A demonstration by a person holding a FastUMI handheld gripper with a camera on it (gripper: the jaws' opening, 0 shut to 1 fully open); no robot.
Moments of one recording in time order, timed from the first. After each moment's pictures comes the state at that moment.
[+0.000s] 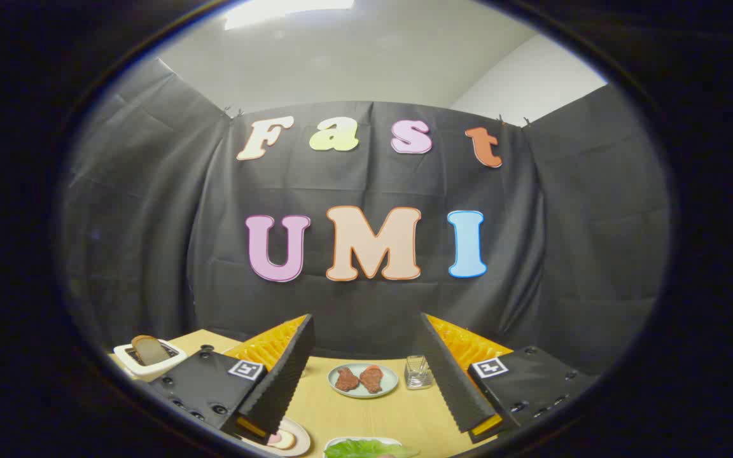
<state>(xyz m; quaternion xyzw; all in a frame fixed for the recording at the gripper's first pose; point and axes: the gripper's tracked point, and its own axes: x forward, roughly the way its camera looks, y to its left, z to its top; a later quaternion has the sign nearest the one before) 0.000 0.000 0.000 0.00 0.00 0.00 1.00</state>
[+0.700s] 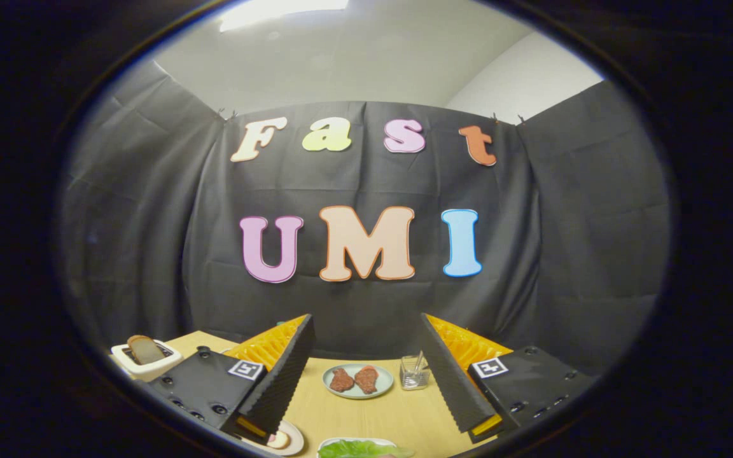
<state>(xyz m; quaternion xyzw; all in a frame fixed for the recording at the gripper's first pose) 0.004 -0.014 -0.004 0.01 0.00 -0.01 1.00</state>
